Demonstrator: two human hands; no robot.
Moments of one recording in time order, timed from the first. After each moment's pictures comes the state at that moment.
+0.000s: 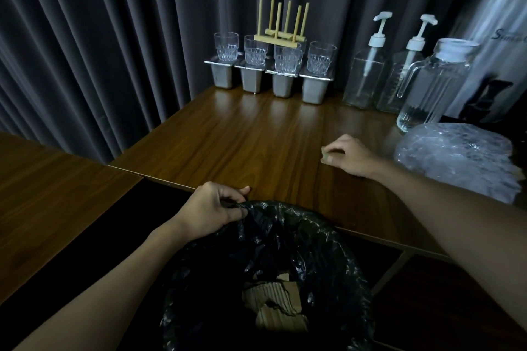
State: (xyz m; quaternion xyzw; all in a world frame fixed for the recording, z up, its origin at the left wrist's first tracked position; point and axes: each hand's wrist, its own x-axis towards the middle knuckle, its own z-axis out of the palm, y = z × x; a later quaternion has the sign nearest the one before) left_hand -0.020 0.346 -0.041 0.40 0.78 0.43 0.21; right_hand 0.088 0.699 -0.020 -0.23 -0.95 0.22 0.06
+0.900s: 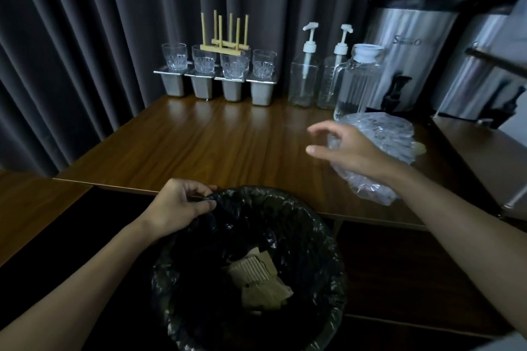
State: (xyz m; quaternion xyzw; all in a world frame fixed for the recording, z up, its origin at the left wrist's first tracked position) left_hand 0.028 0.360 -0.015 0.40 0.78 0.45 0.20; right_hand 0.239 0.630 0.074 -0.19 -0.90 0.34 0.19
